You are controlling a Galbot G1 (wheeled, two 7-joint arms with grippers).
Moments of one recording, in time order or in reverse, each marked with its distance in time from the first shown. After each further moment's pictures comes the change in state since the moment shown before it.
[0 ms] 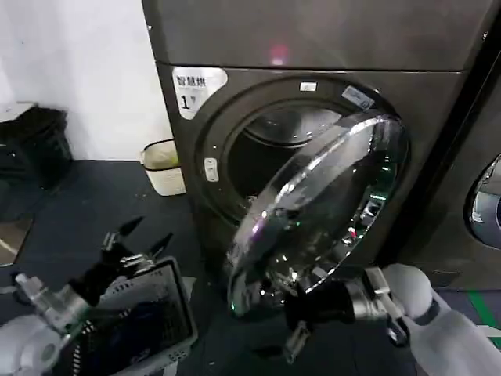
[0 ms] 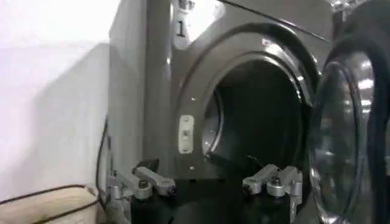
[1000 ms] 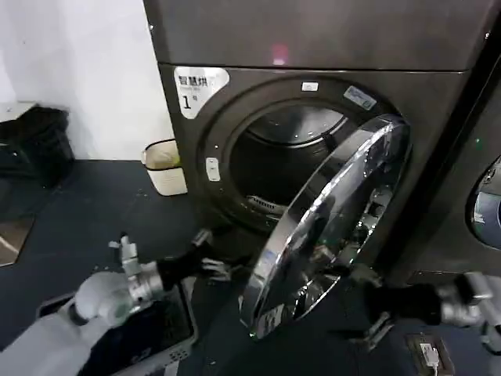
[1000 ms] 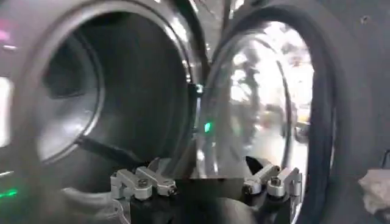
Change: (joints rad) left arm -0.549 0.059 0.668 0.107 -0.085 0.045 0.118; right arm -0.325 0.030 0.689 -0.119 0.105 0.023 -0.142
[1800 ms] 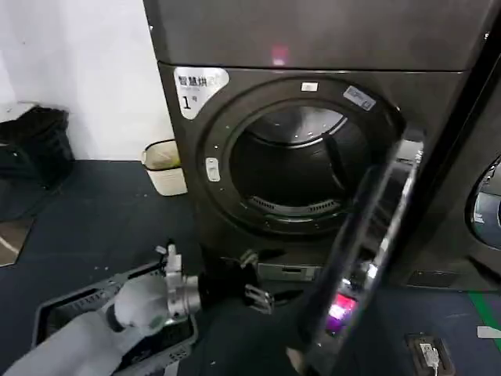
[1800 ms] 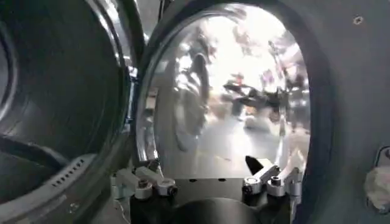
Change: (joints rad) left arm -0.097 -0.064 0.216 -0.084 0.031 0.067 -0.012; right arm -0.257 0.317 0.701 0.030 -0.166 0.041 0.463
